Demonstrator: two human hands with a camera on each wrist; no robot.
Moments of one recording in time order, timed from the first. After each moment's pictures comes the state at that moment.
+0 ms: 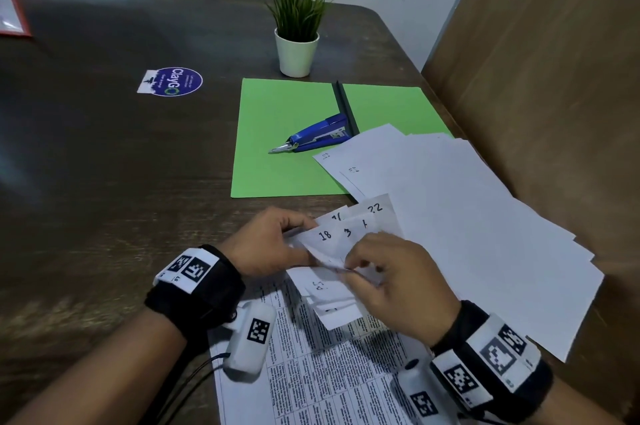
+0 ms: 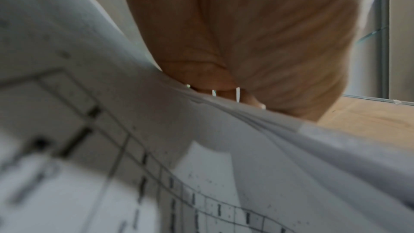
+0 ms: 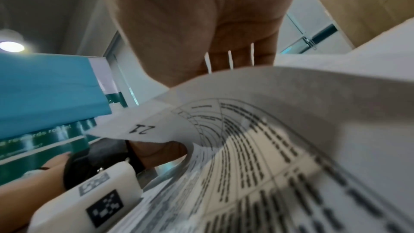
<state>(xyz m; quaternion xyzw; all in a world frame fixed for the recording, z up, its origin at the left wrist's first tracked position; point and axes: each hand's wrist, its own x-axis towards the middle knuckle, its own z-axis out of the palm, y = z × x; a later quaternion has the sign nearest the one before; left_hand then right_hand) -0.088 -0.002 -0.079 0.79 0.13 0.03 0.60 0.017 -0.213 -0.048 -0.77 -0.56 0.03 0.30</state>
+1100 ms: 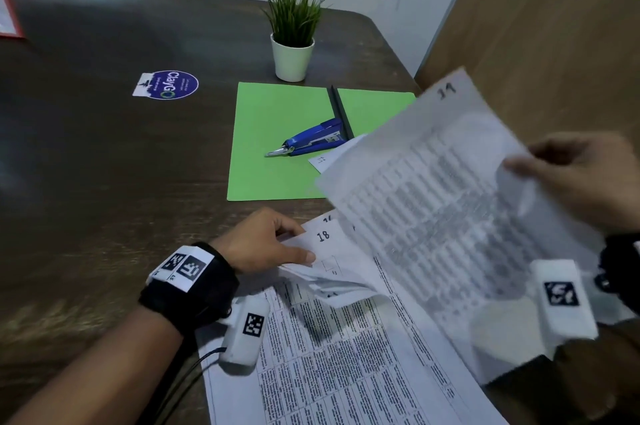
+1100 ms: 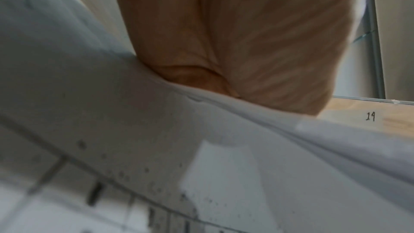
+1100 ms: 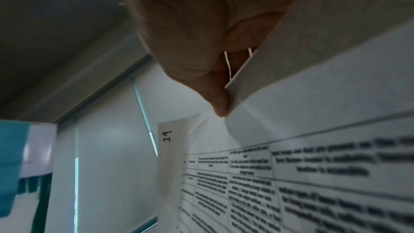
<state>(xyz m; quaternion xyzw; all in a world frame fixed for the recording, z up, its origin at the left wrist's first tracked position) -0.084 0.009 -0.076 0.82 0.16 -0.02 0.55 0.140 -0.282 0.082 -0.88 -0.29 0.02 0.36</state>
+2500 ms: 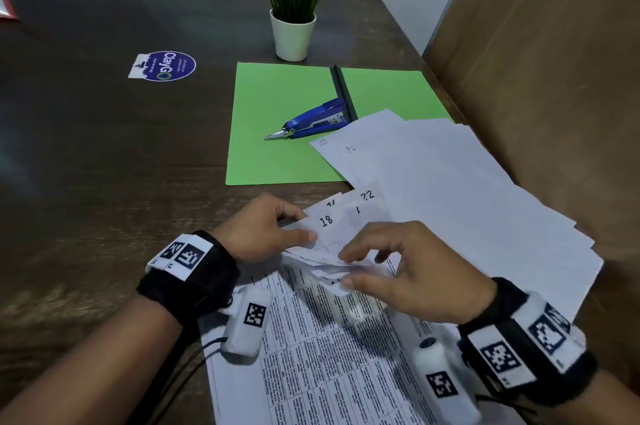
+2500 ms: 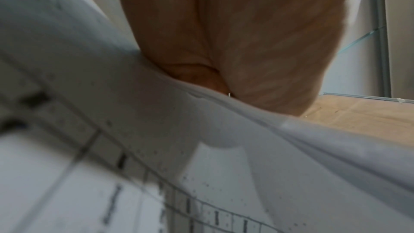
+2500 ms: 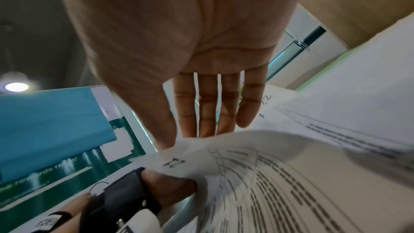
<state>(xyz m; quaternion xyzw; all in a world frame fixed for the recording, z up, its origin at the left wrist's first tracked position) -0.087 0.000 -0.071 0.82 0.18 -0.01 0.54 0.025 -0.224 -0.013 -0.75 -0.53 0.25 0.31</state>
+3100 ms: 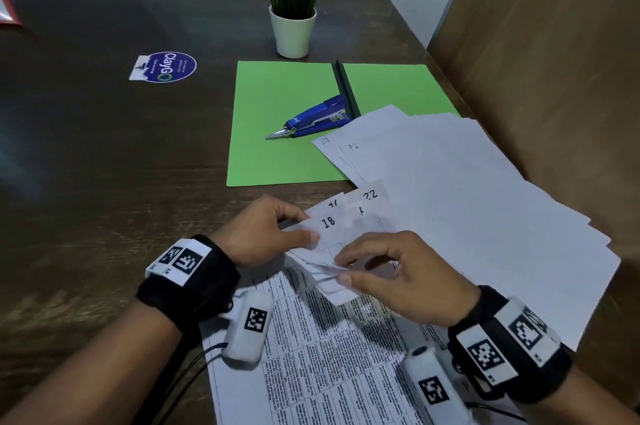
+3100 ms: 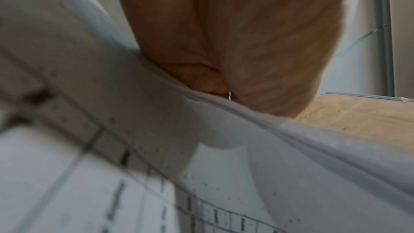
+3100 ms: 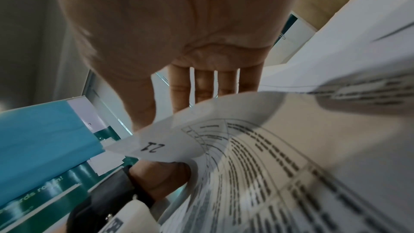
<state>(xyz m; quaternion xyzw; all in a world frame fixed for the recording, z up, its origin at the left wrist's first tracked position) -0.086 0.000 -0.073 0.82 0.18 0.00 0.54 0.028 -0.223 -0.043 -0.73 -0.47 0.31 0.38</state>
